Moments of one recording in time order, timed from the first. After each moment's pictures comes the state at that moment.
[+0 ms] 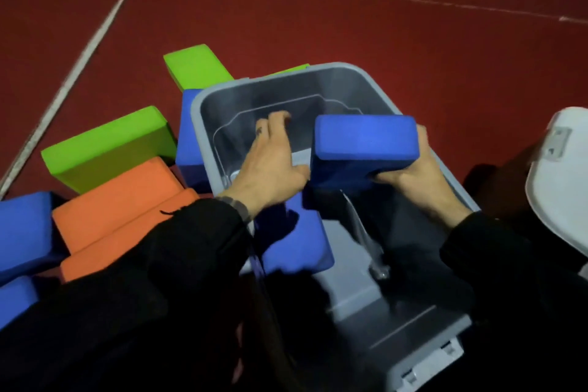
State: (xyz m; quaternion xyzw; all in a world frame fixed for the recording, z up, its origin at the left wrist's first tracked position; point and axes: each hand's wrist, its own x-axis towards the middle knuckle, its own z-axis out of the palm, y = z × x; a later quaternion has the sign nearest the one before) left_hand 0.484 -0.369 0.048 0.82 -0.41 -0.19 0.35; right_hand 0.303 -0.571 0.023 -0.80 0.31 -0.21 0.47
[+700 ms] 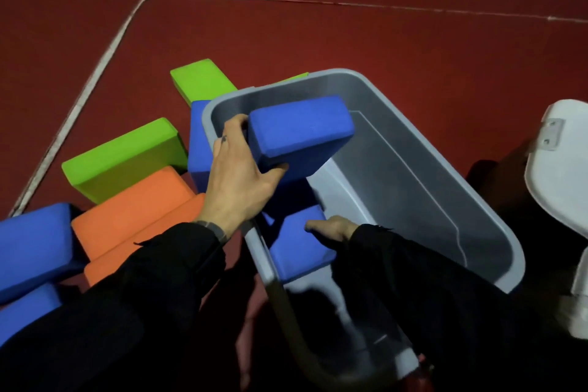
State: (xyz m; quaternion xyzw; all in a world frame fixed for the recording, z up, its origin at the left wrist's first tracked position) left_hand 0.503 -0.316 0.033 0.81 -0.37 -0.05 0.45; right_hand 0.359 -0.476 -0.103 -0.67 0.53 0.22 0.47
